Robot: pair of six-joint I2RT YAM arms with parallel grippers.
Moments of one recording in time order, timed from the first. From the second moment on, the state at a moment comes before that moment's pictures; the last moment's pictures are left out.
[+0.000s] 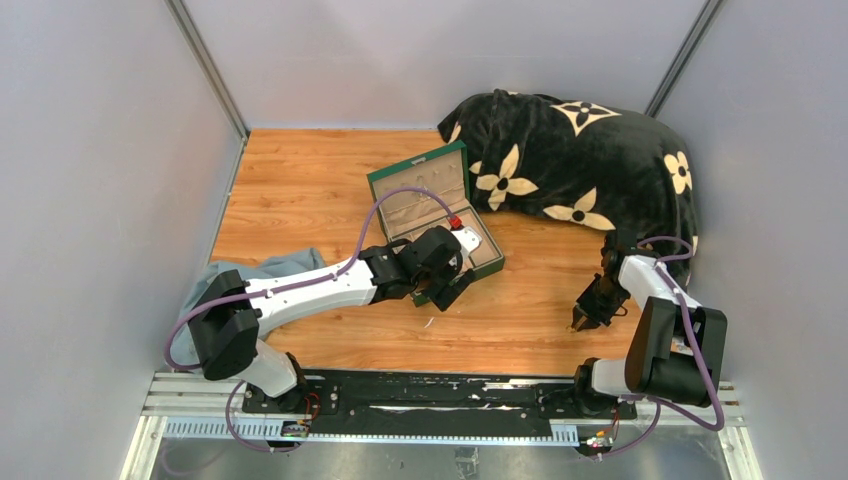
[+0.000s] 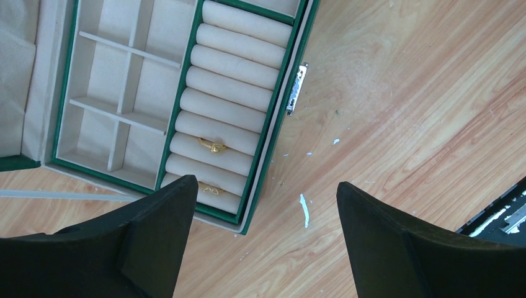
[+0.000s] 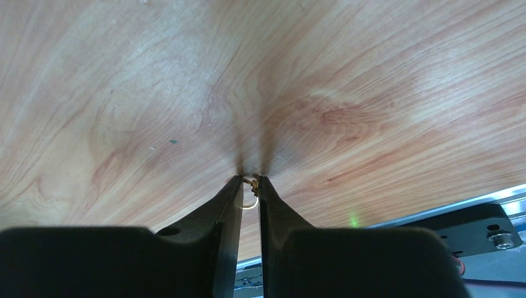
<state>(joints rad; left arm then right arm) -1.02 1.50 1.08 -0.41 -0.21 -0.09 -0.21 1.33 0.67 -0.87 -0.02 0.53</state>
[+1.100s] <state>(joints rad) -1.02 1.51 1.09 -0.42 -0.22 -0.08 -0.18 1.30 0.67 -0.87 -0.05 0.53</state>
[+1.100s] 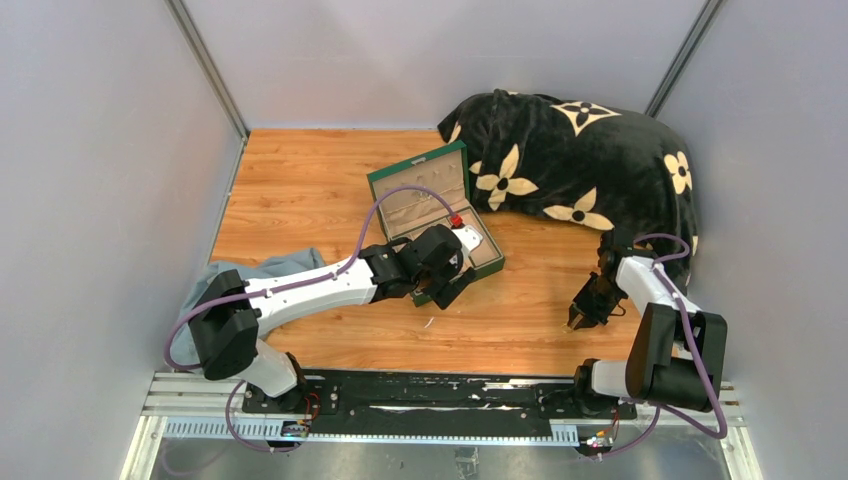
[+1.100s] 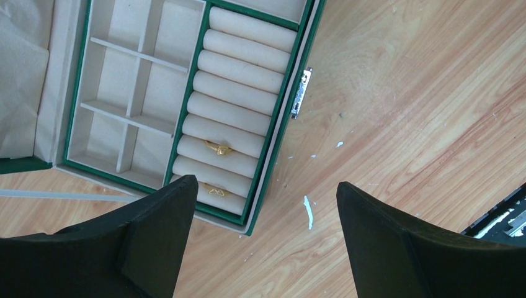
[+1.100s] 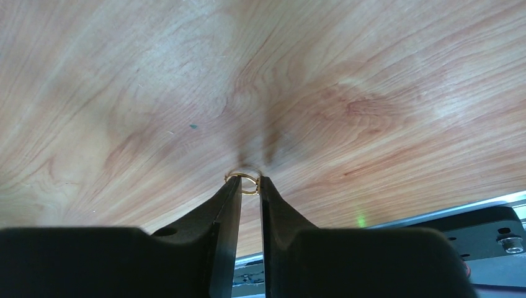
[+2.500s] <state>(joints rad) -0.77 1.51 1.39 -0.41 0.33 -0.43 0.14 0.89 0.81 -0.62 -0.39 0.49</state>
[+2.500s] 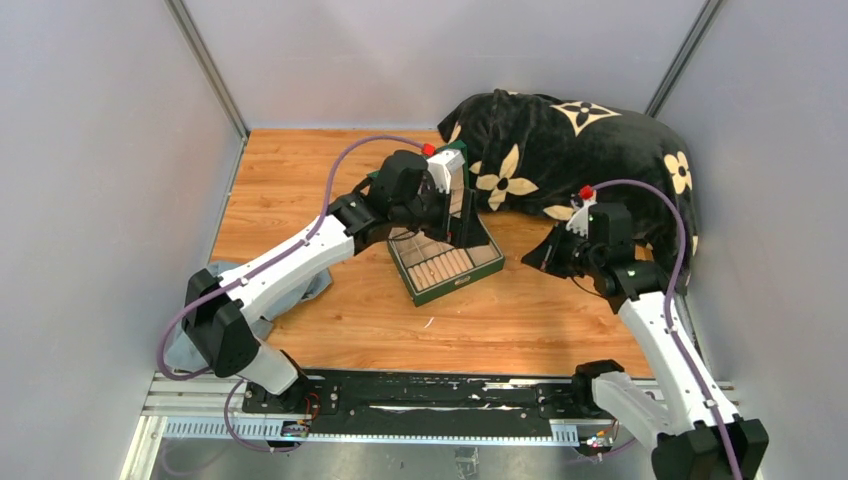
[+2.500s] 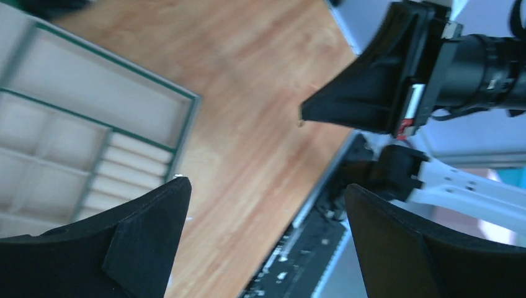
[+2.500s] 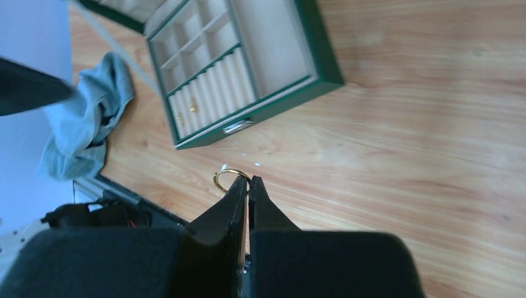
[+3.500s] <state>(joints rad) -0.79 1.67 1.23 -0.10 0.57 -0.67 0.46 0.89 0.76 -0.45 -0.23 0.63</state>
